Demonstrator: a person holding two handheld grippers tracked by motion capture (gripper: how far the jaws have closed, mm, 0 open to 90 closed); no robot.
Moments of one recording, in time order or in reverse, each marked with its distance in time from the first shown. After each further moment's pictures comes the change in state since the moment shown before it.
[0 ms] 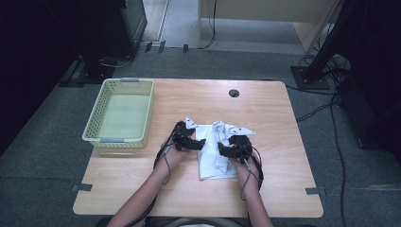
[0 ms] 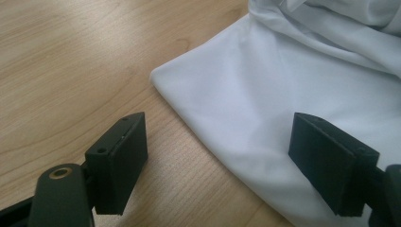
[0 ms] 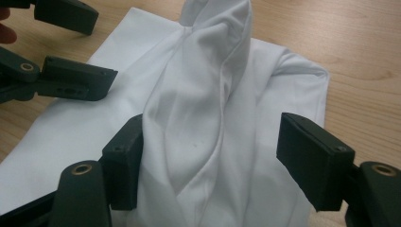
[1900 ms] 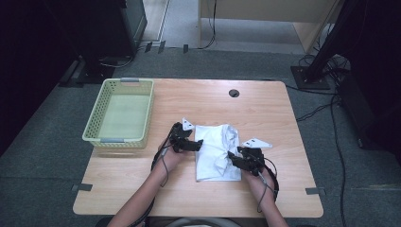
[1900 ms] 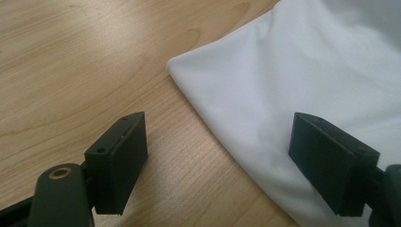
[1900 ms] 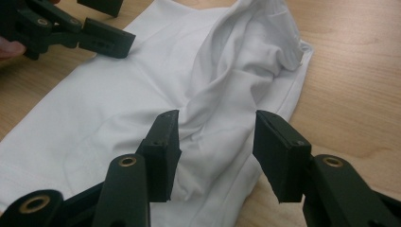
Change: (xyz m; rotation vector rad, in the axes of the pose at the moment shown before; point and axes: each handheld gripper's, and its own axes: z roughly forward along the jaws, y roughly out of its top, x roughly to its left) left arm 0.003 -0.008 -0.007 -0.007 0.015 -0.020; right arm -0.015 -0.035 -0.040 -0.047 0.109 -0.010
